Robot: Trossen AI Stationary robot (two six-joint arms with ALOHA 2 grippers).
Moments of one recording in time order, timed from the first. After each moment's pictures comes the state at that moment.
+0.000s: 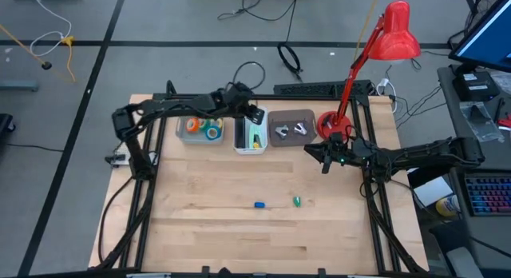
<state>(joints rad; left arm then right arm) 0.44 1.78 1.29 -0.24 -0.10 -0.52 -0.08 0.79 0.07 0.65 0.19 0.56</state>
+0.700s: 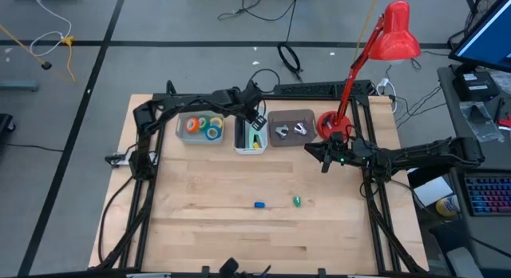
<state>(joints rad) 0.46 2.00 1.52 -0.54 -0.15 -0.28 -0.08 0.79 0.07 0.65 0.21 0.56</state>
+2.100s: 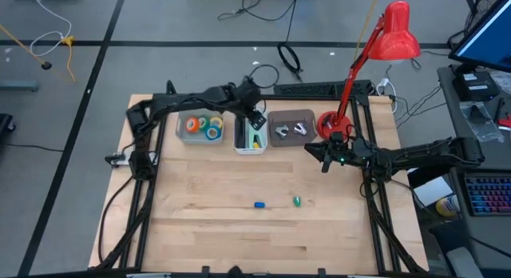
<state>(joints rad) 0.46 1.92 1.52 -0.55 0.01 -0.24 -0.08 0.79 0.07 0.66 0.21 0.58</state>
